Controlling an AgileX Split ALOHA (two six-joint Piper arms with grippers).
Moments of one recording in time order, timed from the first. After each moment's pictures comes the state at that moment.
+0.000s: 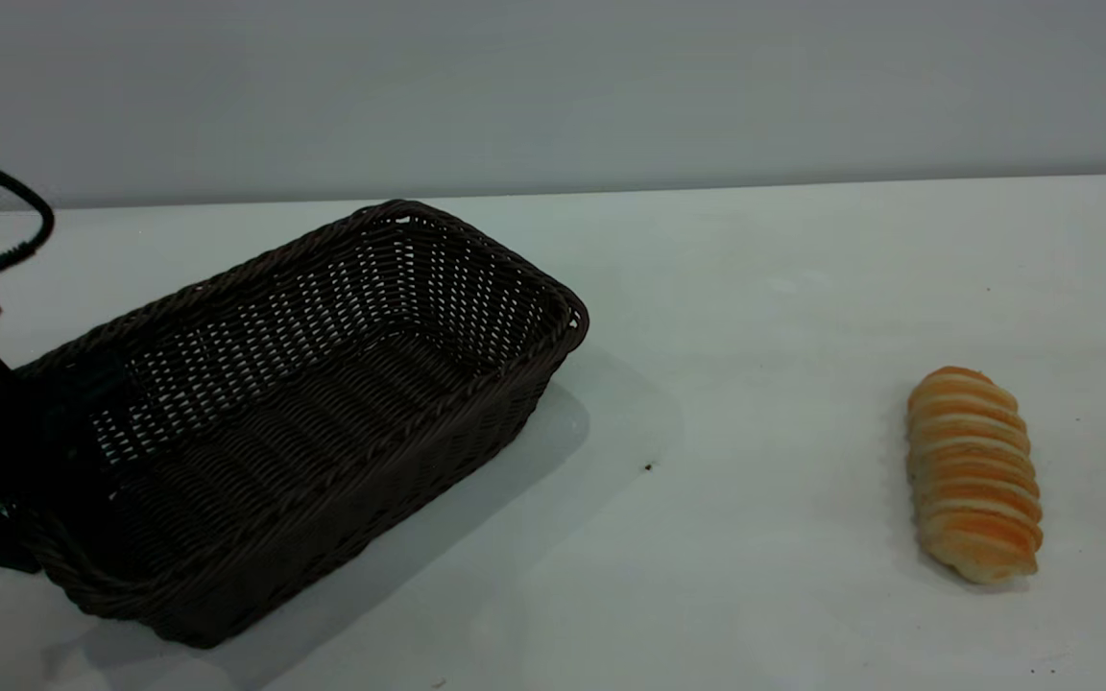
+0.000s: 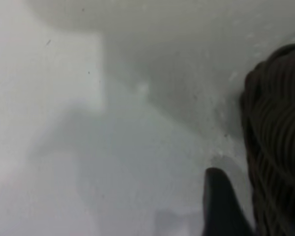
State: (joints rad) left arm -0.07 1.95 -0.67 -0.11 -0.02 -0.62; right arm 0.01 0.64 -0.56 0.31 0.91 -0.32
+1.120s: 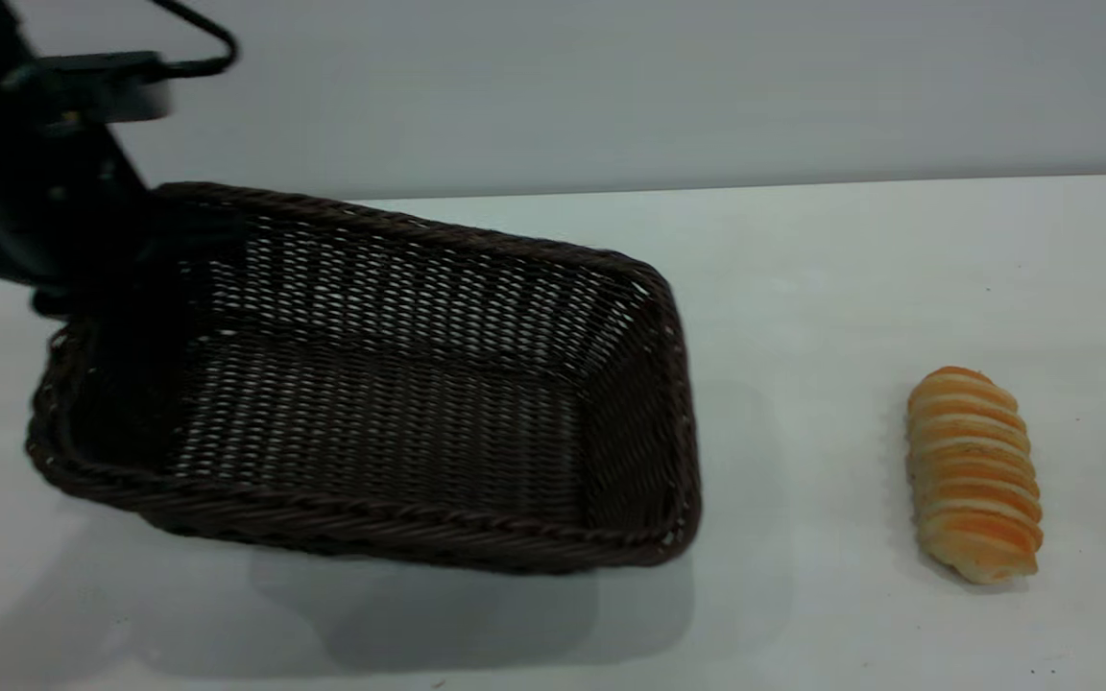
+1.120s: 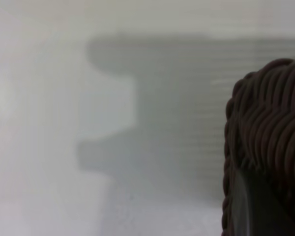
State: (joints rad) left arm -0.24 1.92 -1.05 0.09 0.36 -0.33; right arm 0.01 0.64 -0.56 0.31 0.92 -0.32
